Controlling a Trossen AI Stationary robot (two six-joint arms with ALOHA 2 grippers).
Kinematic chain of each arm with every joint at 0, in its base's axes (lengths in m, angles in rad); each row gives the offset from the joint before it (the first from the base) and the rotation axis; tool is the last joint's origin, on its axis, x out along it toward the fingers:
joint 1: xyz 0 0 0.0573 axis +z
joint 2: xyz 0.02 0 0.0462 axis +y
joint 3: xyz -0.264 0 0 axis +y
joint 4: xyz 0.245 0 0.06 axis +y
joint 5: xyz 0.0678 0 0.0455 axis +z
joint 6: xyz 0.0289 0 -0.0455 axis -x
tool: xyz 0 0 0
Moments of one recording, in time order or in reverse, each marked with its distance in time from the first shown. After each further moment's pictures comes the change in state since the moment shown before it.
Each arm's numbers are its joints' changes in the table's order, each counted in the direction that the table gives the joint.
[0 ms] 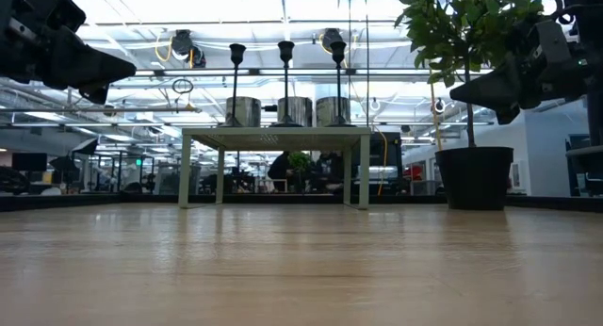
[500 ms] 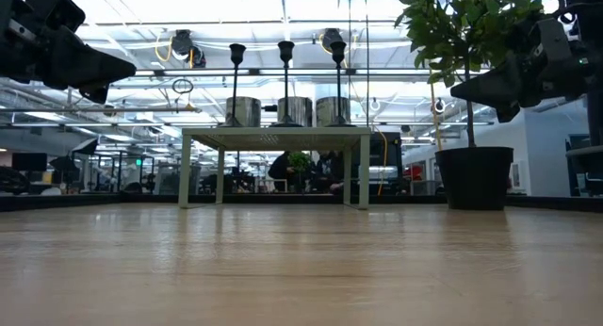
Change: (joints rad) left arm 0.000 0.000 0.000 0.000 0.000 -0.019; right arm 0.000 -0.019 0.000 0.001 0.000 0.011
